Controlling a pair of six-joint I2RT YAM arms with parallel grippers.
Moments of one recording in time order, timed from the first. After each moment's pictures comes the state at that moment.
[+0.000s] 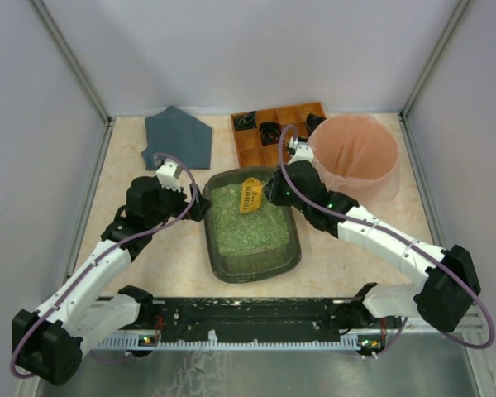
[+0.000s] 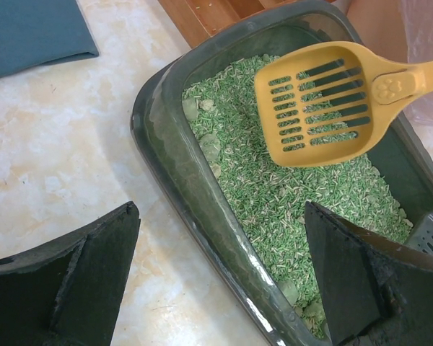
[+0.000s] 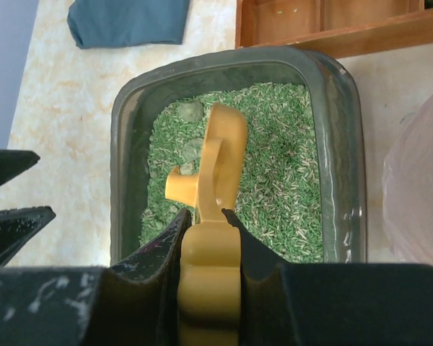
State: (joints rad) left arm -0.39 0.92 0.65 -0.13 0.17 -0.21; right arm 0.77 1.24 0.99 -0.24 0.22 0.62
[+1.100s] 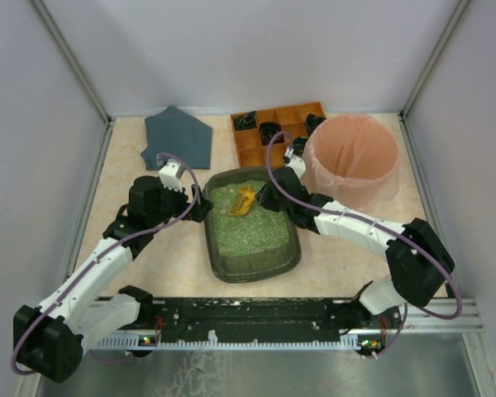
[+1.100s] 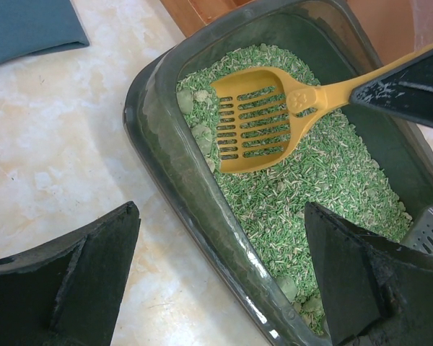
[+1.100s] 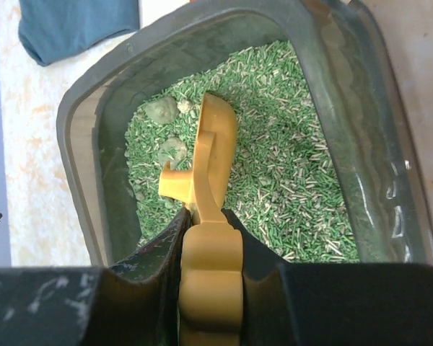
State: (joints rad) left arm -0.39 0.95 0.65 -0.13 0.19 -0.21; right arm 0.77 1.46 0.94 -0.11 0.25 0.88
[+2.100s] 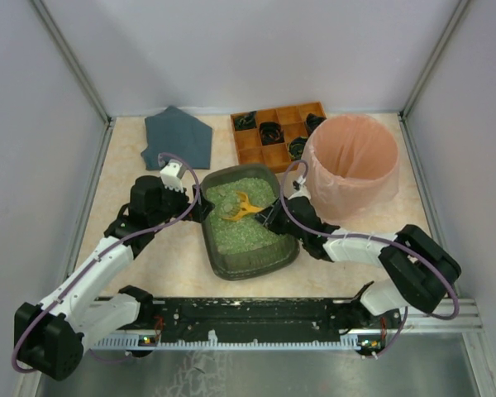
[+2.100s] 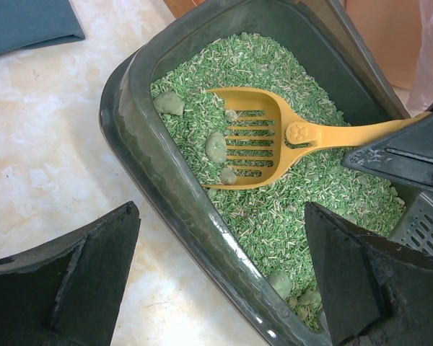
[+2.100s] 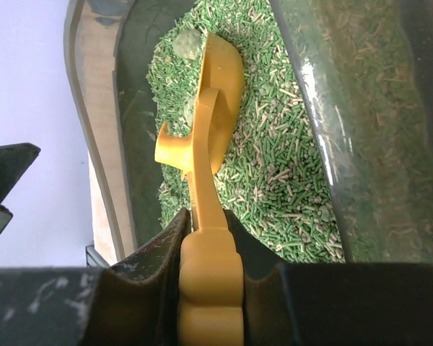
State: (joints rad) left arm -0.39 0.96 0.65 -0.13 0.20 -0.21; right arm 0.77 1.42 0.53 0.44 0.06 1.09
